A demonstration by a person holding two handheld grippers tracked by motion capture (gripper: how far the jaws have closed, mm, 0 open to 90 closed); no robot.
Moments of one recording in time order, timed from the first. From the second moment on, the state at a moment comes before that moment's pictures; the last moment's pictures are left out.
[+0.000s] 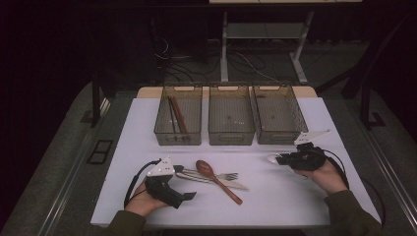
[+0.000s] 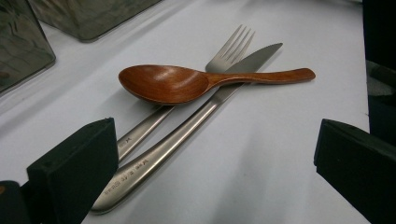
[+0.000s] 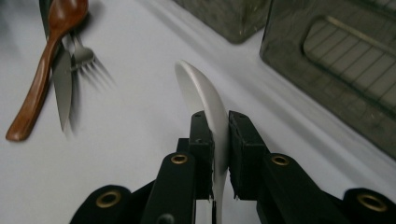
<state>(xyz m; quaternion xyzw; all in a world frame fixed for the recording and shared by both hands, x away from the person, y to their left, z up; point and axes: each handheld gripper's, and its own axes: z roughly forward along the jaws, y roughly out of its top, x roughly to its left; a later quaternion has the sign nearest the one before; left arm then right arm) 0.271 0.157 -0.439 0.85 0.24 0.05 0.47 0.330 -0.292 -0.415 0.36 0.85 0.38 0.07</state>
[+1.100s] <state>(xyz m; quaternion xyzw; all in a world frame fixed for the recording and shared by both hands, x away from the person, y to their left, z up) 0.271 0.158 -0.439 0.85 0.24 0.05 0.47 0.359 -0.250 -0.383 0.36 0.80 0.48 0.10</state>
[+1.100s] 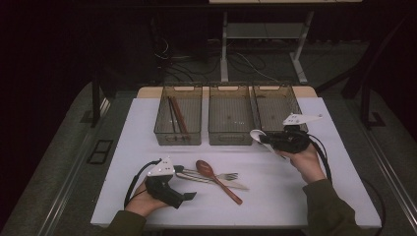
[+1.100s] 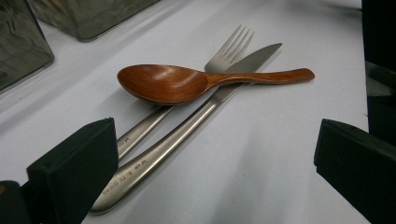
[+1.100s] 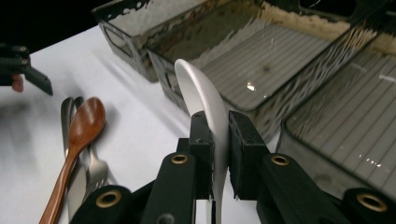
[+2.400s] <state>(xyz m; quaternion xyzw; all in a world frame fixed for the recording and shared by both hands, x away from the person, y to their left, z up) 0.272 0.159 -0.435 0.84 0.23 0.04 0.48 0.452 -0.165 -0.359 0.38 0.79 0.46 0.12</state>
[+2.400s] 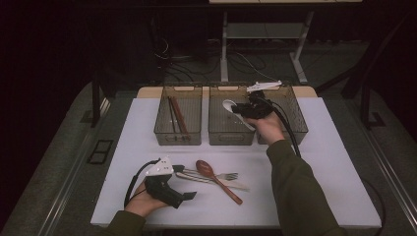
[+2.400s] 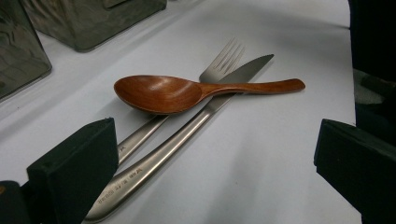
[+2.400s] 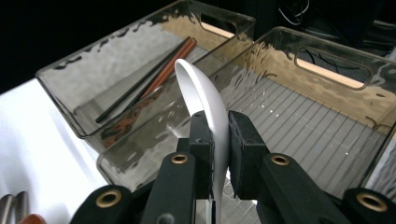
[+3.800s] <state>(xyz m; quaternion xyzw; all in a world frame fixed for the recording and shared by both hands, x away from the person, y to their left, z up) 0.271 0.159 -0.435 0.84 0.23 0.04 0.48 0.423 -0.147 -0.355 0.35 0.84 0.41 0.07</state>
